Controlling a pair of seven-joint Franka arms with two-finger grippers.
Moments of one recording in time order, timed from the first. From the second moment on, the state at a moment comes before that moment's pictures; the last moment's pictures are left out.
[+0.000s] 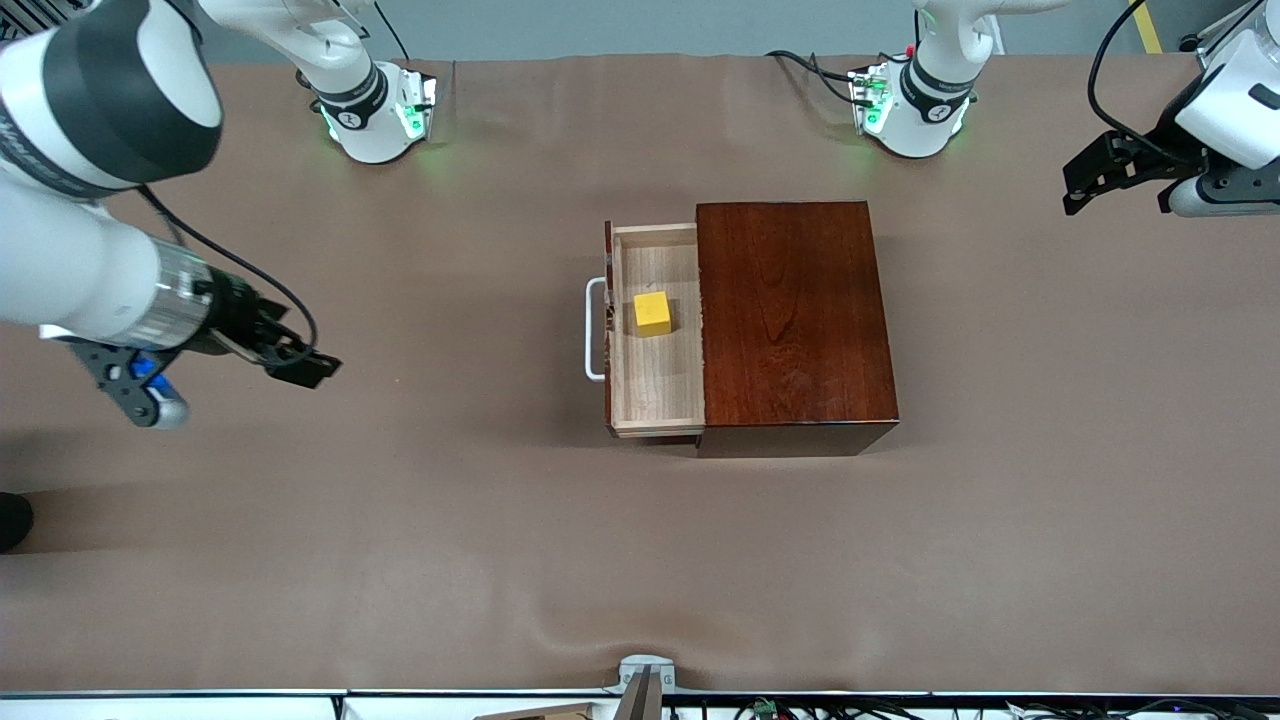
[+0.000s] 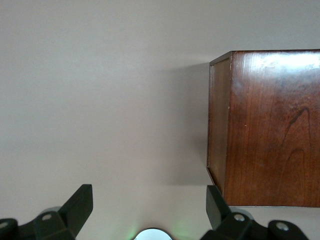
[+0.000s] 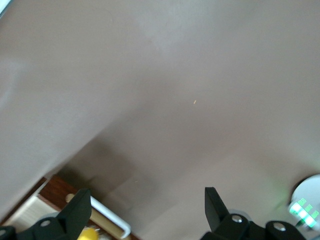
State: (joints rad) left arm 0.01 -0.13 -0.13 -1.64 0.01 1.48 -0.10; right arm 0.18 0.38 0.00 -1.14 0.15 1.39 0.88
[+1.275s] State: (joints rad) left arm 0.03 -0.18 -0.12 -1.65 0.01 1.46 -0.10; right arm -0.03 0.18 0.00 -1.19 0.02 1.22 -0.05
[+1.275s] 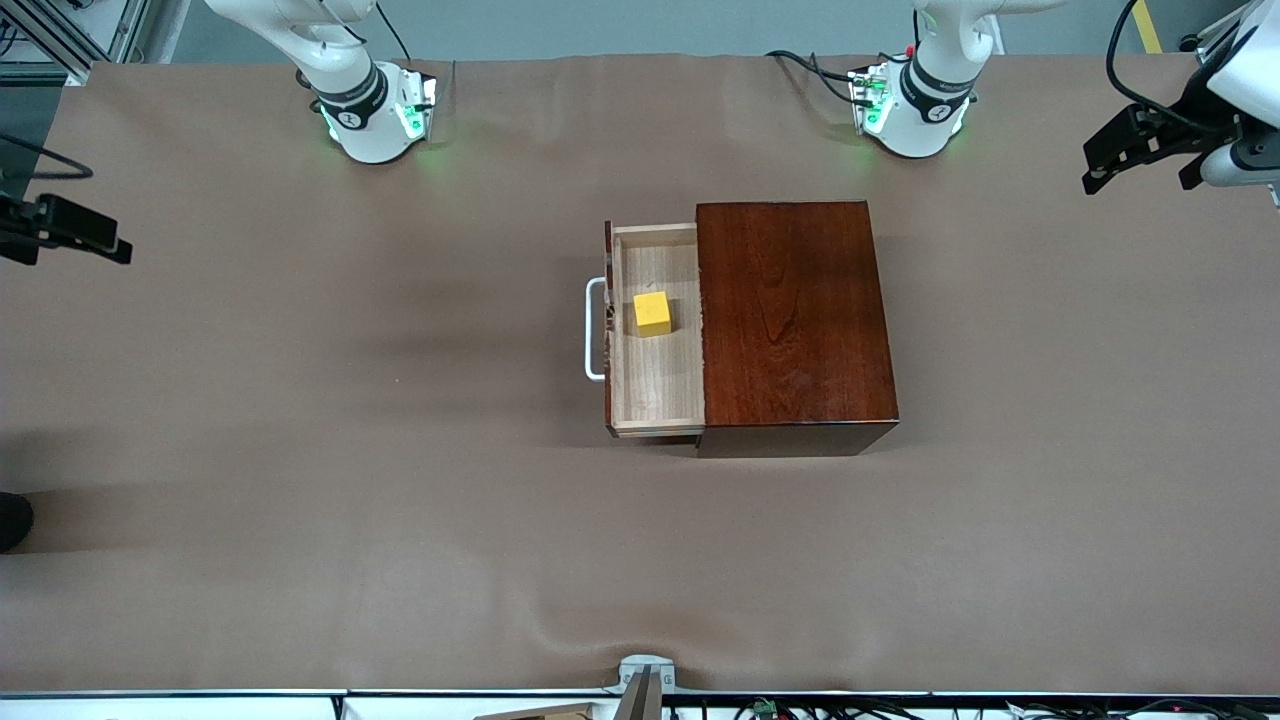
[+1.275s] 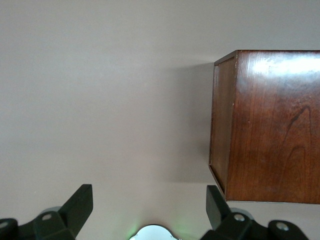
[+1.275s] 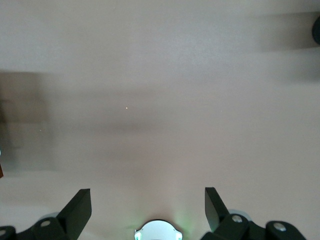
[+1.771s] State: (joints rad) left arm 0.03 -0.18 -0.12 -1.66 0.01 1.46 -0.10; right arm -0.03 0.12 0.01 -1.25 0.01 1.22 -0.07
